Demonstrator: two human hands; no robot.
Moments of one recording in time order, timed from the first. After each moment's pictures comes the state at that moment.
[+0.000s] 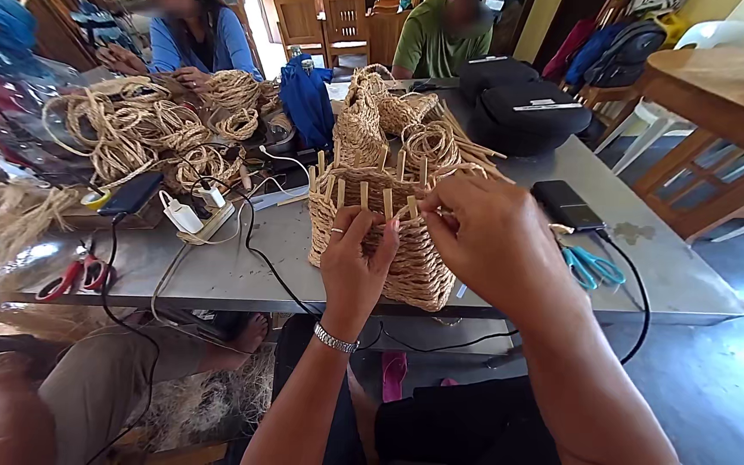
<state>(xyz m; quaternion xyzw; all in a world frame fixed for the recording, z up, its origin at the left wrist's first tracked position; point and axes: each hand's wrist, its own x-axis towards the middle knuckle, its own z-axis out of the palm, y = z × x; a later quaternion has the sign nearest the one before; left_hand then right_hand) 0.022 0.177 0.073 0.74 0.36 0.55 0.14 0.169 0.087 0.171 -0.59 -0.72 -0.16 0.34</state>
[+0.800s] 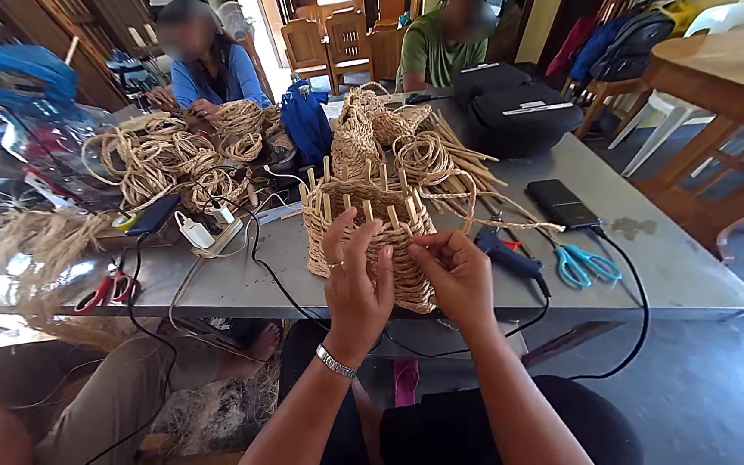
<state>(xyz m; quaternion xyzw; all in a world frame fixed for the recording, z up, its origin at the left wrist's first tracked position) 0.032 0.147 0.067 0.76 0.30 0.58 0.04 0.179 0.098 0.067 -0.45 -0.56 0.13 0.69</state>
